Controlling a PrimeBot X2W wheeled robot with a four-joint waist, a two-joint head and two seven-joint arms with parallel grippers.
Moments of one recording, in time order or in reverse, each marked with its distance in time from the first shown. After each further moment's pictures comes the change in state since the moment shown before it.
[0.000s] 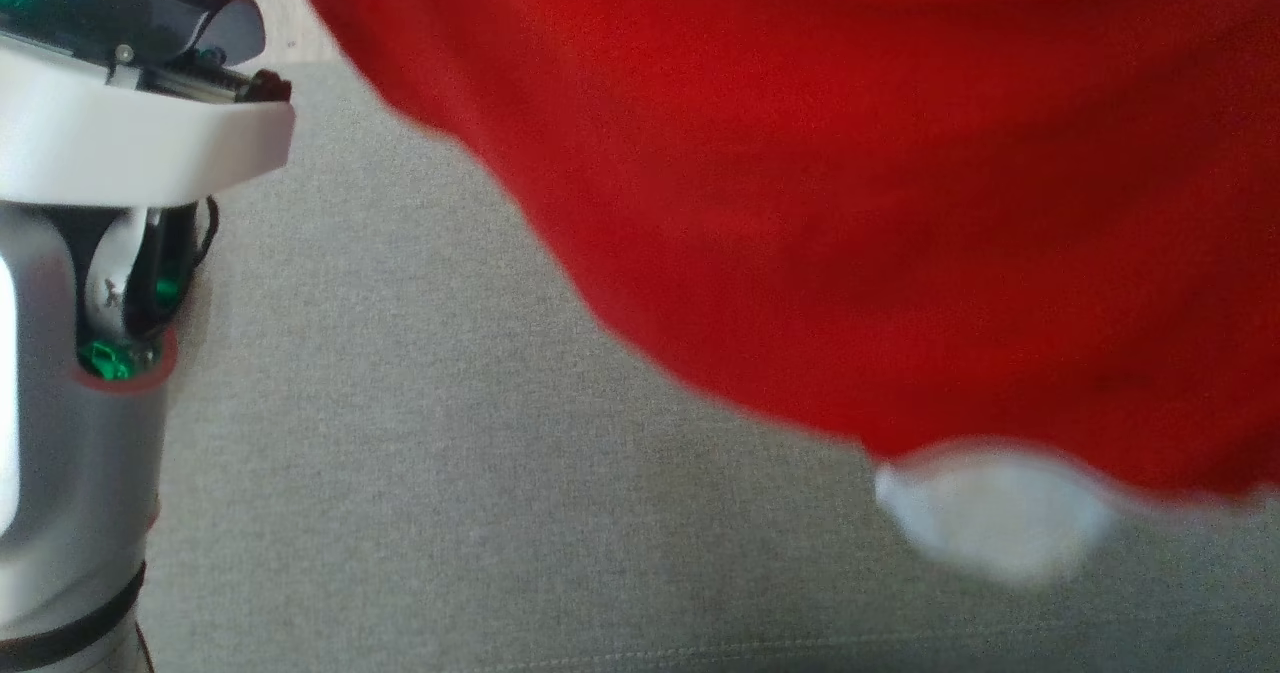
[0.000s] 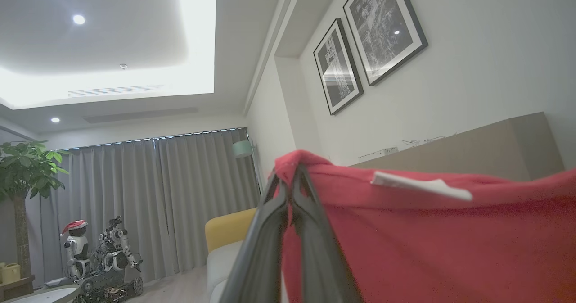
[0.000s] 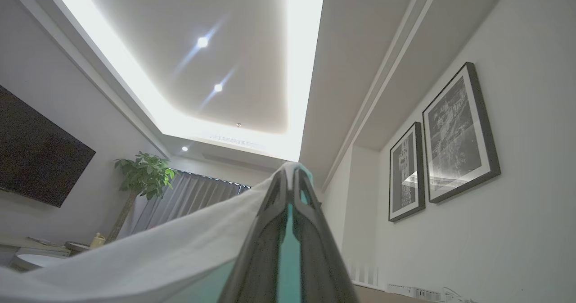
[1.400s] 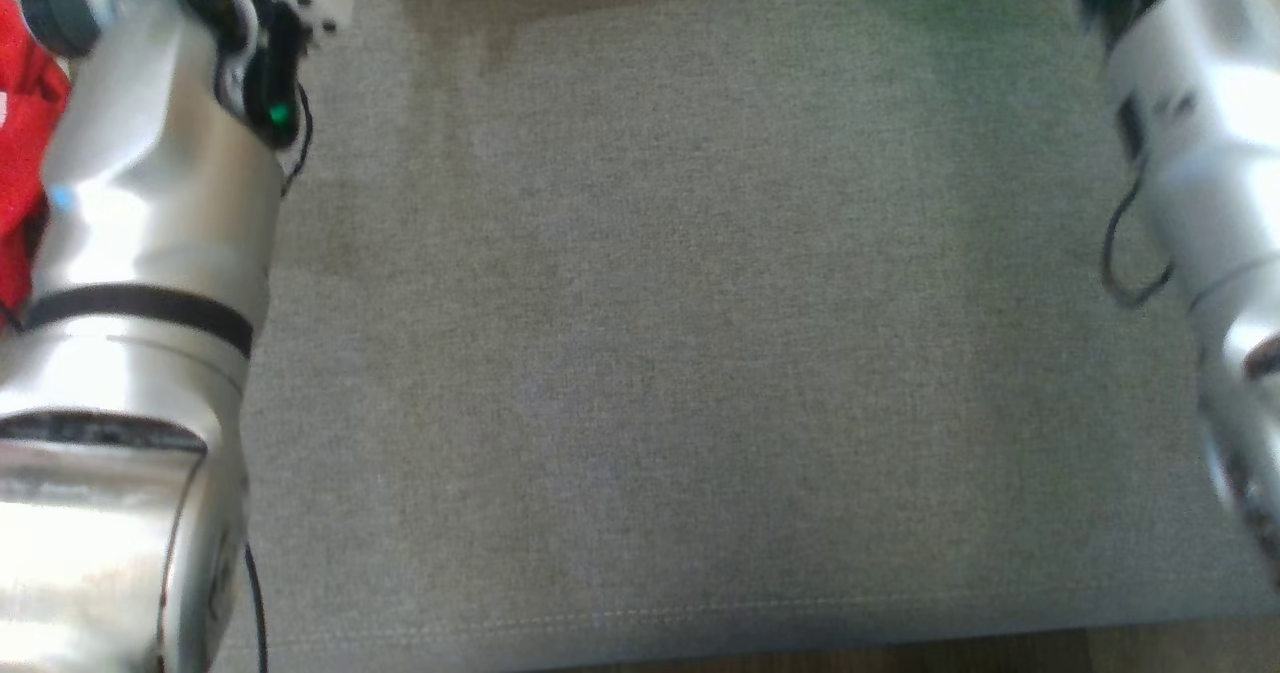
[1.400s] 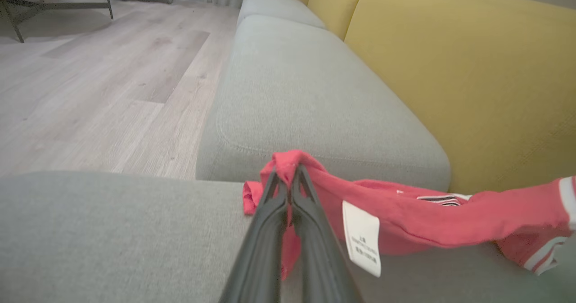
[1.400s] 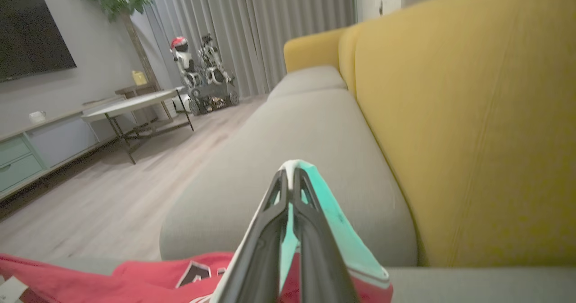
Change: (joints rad) left arm -0.529 -0.233 0.018 1.468 -0.118 -0.105 -0.284; right arm -0.612 0.191 0.503 1.549 0.272 0.000 -0.362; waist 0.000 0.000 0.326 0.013
